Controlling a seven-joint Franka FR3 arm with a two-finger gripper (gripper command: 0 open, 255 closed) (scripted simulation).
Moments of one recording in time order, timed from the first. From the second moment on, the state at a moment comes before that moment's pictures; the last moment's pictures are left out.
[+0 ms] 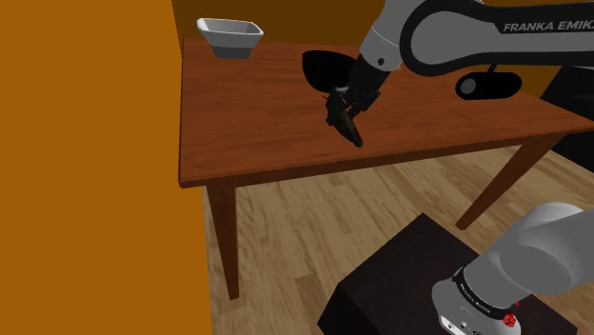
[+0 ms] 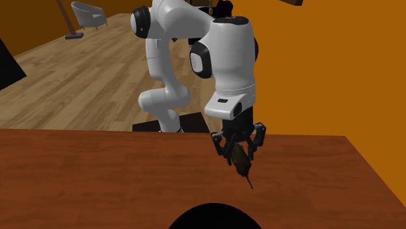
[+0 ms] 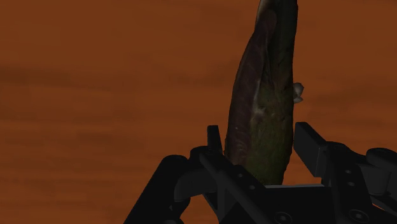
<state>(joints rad) -0.05 -0.45 0.33 -2.23 0.16 2.09 0.32</state>
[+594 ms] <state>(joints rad) -0.05 -0.45 0.32 -2.16 0.15 2.02 0.33</state>
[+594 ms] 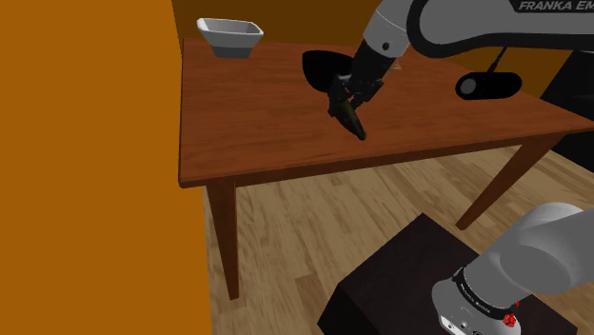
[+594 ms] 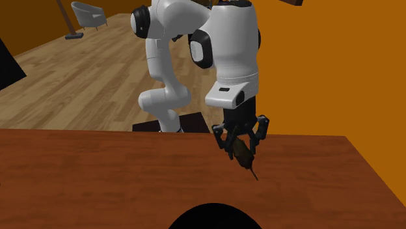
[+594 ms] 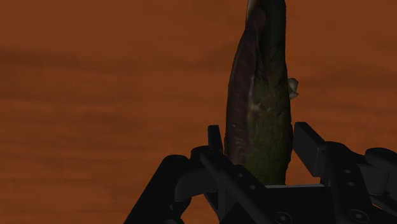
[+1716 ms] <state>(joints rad) -0.07 -0.40 0.31 -1.90 0.13 1.80 0.34</state>
